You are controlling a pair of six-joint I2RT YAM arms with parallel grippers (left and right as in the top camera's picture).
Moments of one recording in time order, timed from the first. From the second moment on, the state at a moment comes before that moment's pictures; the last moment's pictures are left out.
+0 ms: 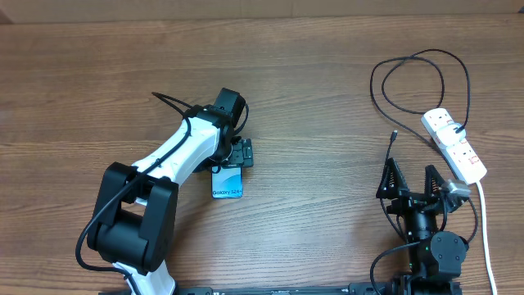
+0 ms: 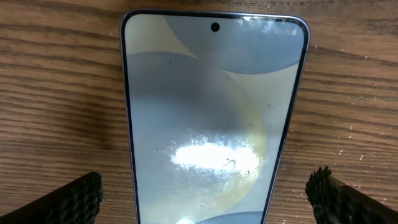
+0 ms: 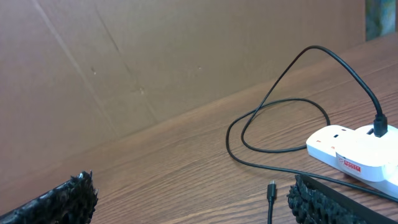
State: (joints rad) left arm -0.38 1.88 1.22 -0.84 -0.03 -0.49; right arm -0.09 0.01 0.02 -0.03 -0.07 0.39
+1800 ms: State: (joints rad) left arm -0.38 1.87 1.11 -0.71 -0.03 -0.41; right arm -0.09 0.01 0.02 -0.03 -0.07 0.39
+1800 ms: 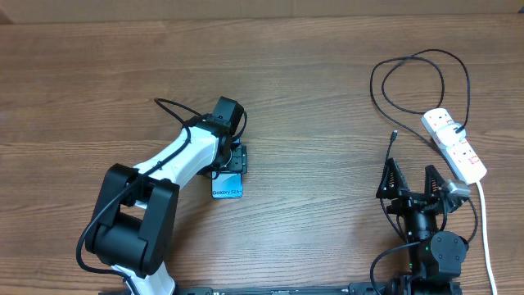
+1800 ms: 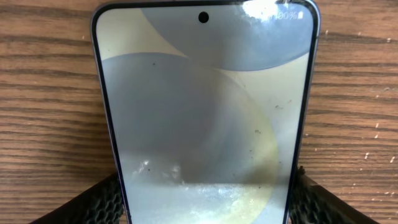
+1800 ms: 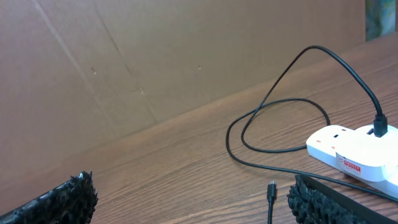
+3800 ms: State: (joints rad) left arm -0.38 1.89 1.64 -1.43 0.22 -0.44; right arm -0.09 0.01 0.02 -0.03 -0.07 0.39
